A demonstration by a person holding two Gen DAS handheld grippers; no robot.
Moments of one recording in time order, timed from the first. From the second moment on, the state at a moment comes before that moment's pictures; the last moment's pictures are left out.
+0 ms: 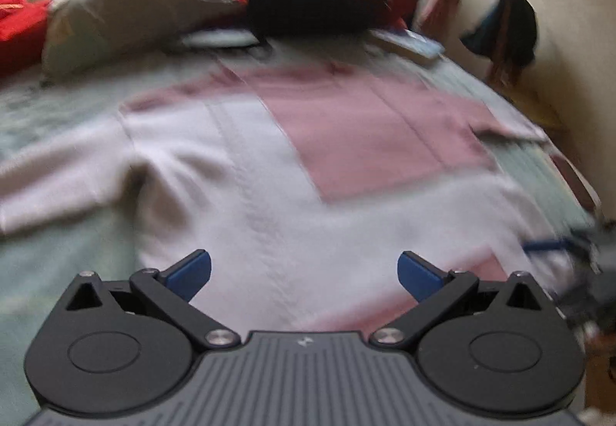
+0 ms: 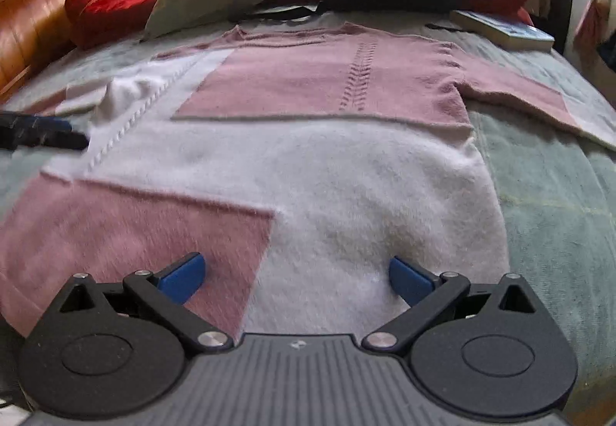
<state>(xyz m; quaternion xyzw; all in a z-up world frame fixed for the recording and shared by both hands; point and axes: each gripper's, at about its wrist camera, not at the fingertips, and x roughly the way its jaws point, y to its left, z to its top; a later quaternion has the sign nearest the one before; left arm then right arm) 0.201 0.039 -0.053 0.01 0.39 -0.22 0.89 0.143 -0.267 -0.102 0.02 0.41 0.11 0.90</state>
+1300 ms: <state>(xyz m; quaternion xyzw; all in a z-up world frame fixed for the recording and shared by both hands) 0.268 0.078 -0.108 -0.06 0.42 -0.23 0.88 0.166 -0.259 -0.091 0.03 0.39 0.11 0.91</state>
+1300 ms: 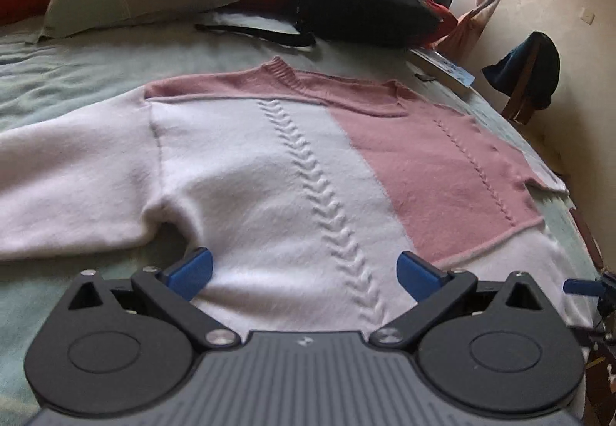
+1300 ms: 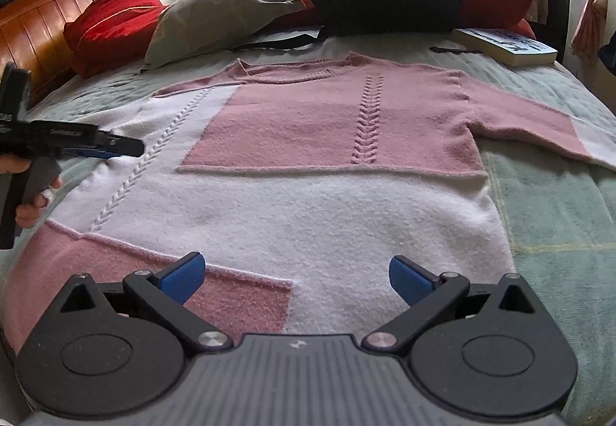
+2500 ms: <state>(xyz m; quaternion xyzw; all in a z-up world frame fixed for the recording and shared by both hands) 0.436 0.075 -0.094 -0.12 0.44 -0.11 0.88 0.189 -0.240 -0.098 0.02 0.39 0.14 0.91</state>
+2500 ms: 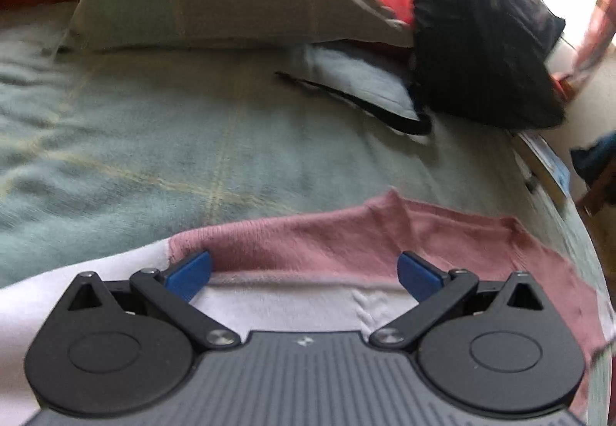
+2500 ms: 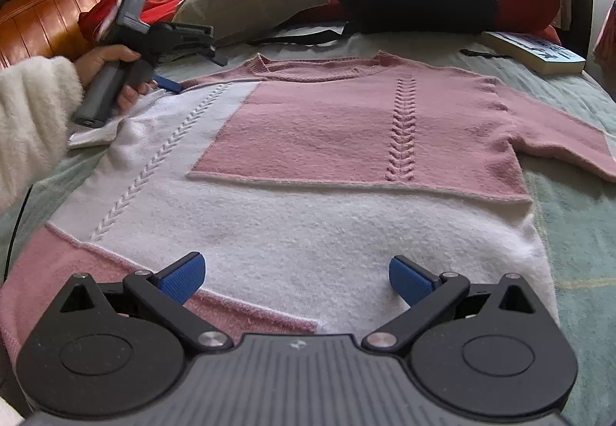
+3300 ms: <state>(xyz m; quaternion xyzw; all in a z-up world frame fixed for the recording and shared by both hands) 0.337 0.312 -0.055 -0.18 0.43 -0.03 0.88 0.164 -0.148 -0.057 -0.04 0.37 0.17 0.91</state>
